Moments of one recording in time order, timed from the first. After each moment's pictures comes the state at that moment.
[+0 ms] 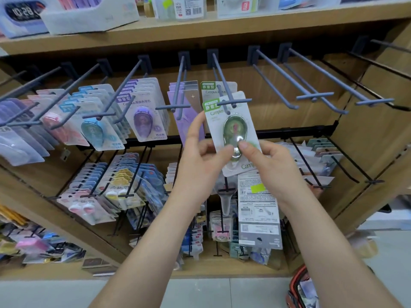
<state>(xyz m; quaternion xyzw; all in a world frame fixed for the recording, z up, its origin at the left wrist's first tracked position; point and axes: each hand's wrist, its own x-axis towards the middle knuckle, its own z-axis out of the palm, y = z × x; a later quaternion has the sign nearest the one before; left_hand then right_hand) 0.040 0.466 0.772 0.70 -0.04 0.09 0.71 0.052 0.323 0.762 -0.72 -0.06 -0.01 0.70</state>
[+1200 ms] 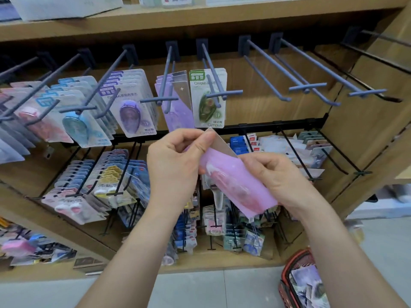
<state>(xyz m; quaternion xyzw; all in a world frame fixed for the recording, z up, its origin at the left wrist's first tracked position) 0.030 0.473 0.779 0.71 -0.01 0.24 0.66 0.046 0.291 0.740 -0.72 -0.17 0.11 0.66</state>
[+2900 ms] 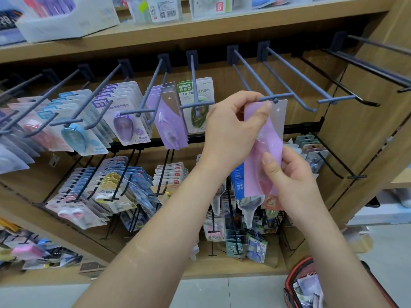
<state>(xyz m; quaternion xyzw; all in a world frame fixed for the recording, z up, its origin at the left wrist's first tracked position) 0.081 0.383 0.807 0.77 -0.15 0.20 0.59 0.033 0.263 0.732 -0.68 -0.08 -0.09 0.73</state>
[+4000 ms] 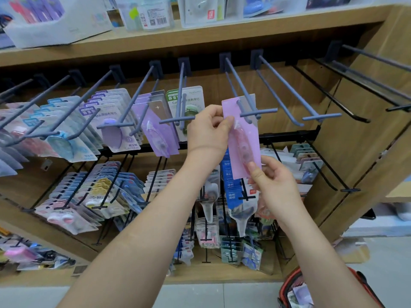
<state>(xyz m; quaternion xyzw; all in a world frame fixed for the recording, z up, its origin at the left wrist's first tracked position) 0.131 0.389 0.783 0.81 -0.03 0.18 0.56 0.074 0.251 0.712 -0.72 0.01 -0.05 0.70</state>
